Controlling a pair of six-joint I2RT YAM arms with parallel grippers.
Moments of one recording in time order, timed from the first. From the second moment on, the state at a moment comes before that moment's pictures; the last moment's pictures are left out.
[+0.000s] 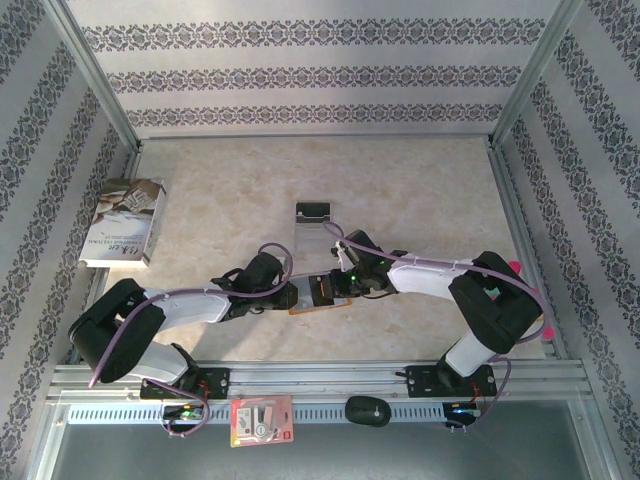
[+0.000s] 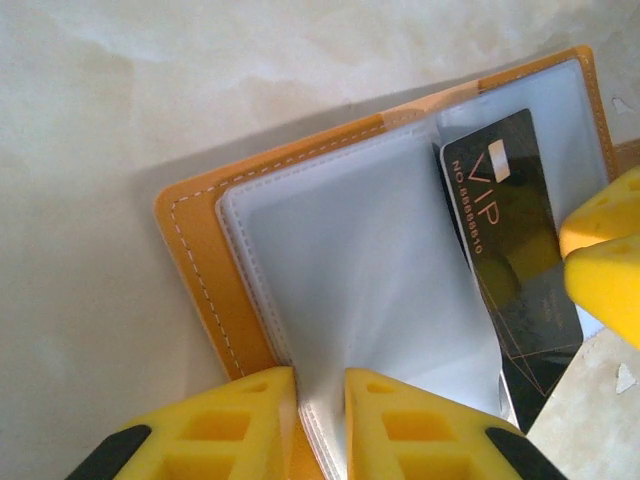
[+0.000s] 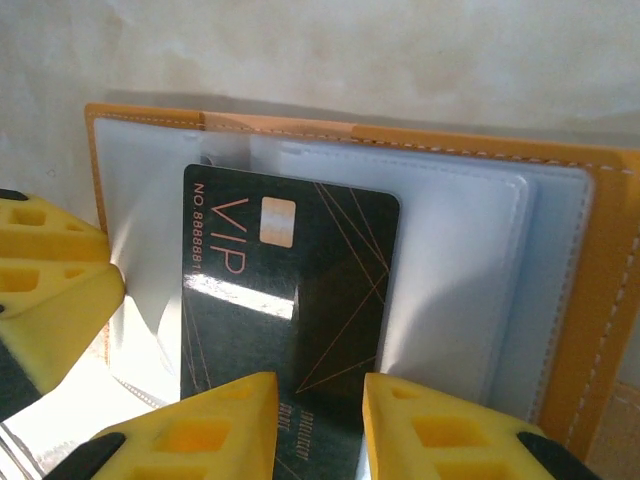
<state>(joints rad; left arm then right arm) -0.71 1.43 0.50 0.01 0.14 -0.69 0.70 1.61 0.74 -0.19 -0.38 0.59</state>
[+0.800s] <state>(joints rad) -0.70 1.36 0.50 -0.10 0.14 -0.66 0.70 1.59 0.75 -0.22 -0.34 0.57</state>
